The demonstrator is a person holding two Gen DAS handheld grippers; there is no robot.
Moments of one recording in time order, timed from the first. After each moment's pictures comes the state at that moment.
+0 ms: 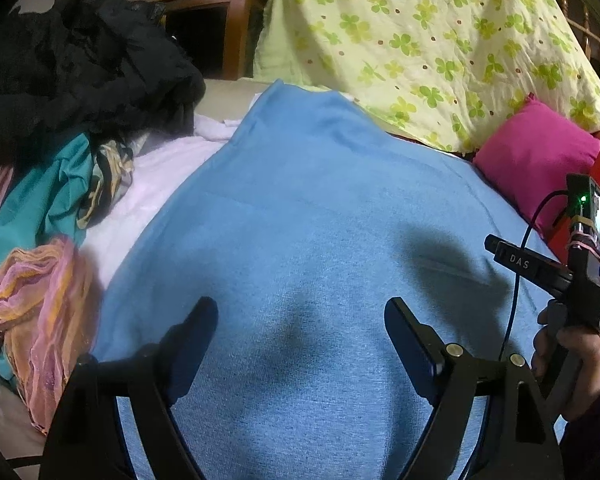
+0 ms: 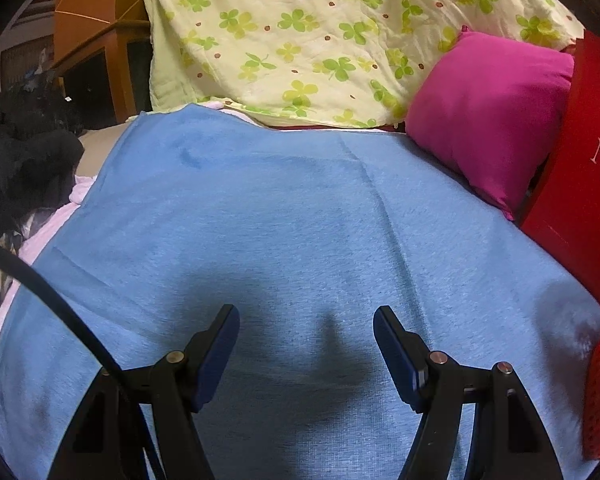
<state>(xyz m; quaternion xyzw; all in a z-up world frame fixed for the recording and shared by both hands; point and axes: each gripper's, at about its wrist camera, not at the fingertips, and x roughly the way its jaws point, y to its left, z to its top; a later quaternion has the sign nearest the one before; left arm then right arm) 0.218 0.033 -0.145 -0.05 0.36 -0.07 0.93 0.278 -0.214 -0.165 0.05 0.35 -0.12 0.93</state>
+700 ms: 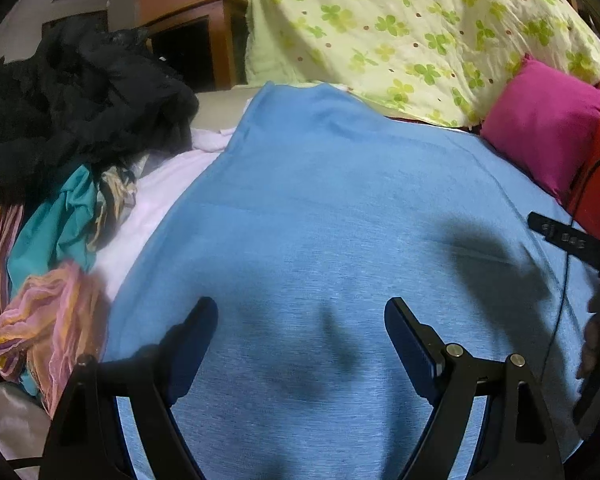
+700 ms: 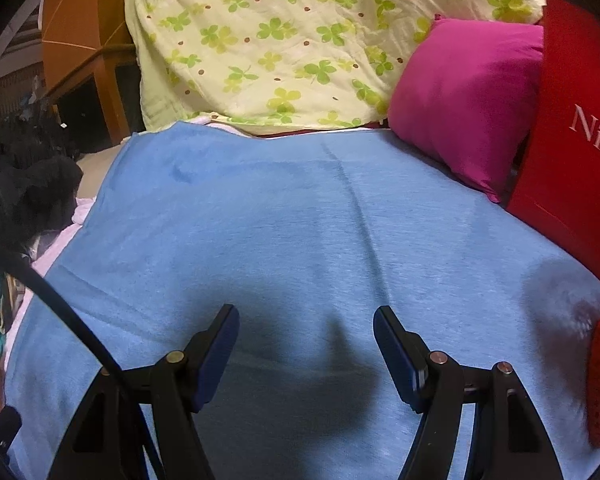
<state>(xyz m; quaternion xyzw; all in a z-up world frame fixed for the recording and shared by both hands) 0.212 -0.012 -0.147 0.03 0.35 -0.04 0.93 0.244 -0.252 -0.158 0.09 0.33 -0.12 0.93</state>
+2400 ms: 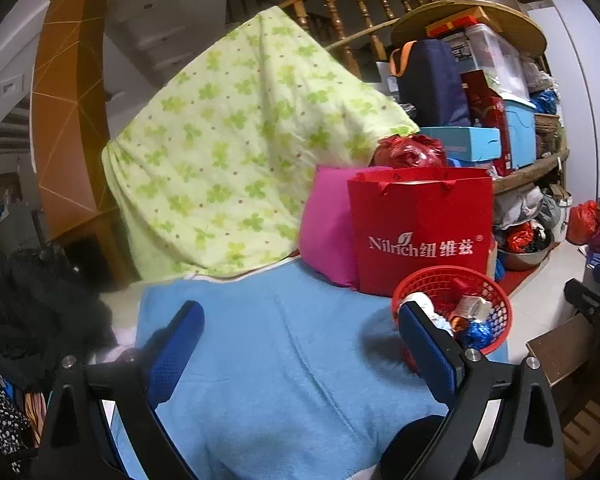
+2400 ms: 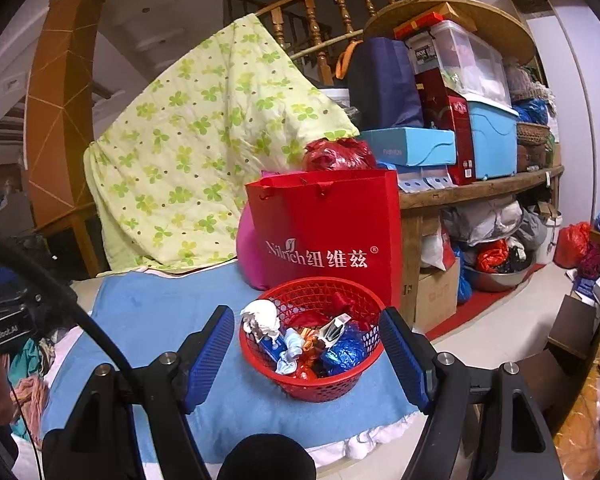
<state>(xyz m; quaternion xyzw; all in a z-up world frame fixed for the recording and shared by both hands) -0.067 -0.219 0.085 0.15 0.12 -0.24 0.95 -0.210 -0.398 0.035 0.11 0.13 -0.25 0.95</state>
